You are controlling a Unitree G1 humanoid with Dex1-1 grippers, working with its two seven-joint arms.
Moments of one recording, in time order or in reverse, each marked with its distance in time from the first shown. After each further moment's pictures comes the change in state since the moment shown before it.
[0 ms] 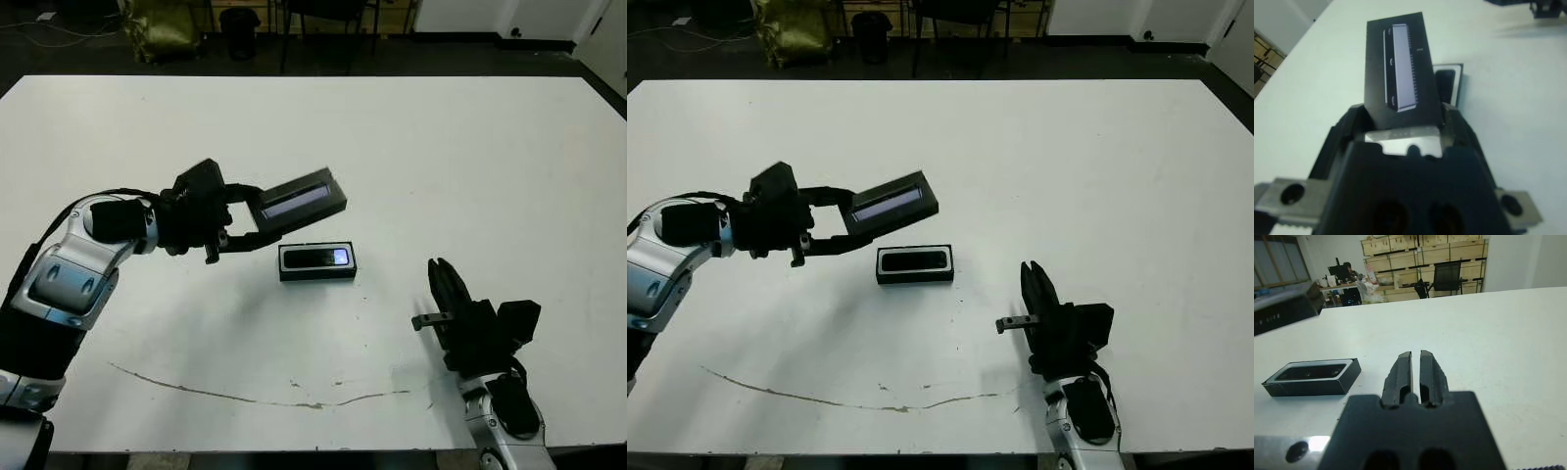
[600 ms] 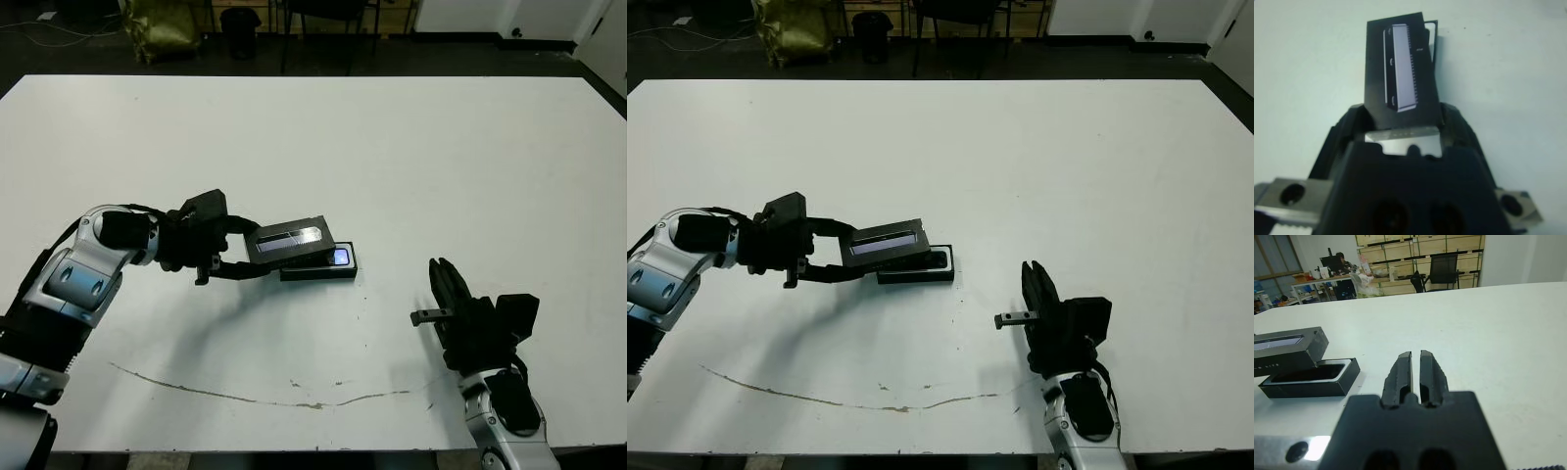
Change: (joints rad) left arm -0.051 -0.023 -0.059 0.163 0.055 -0.083 -0.139; right arm -0.030 0.000 0.011 -0.038 -0.011 0.095 -0.019
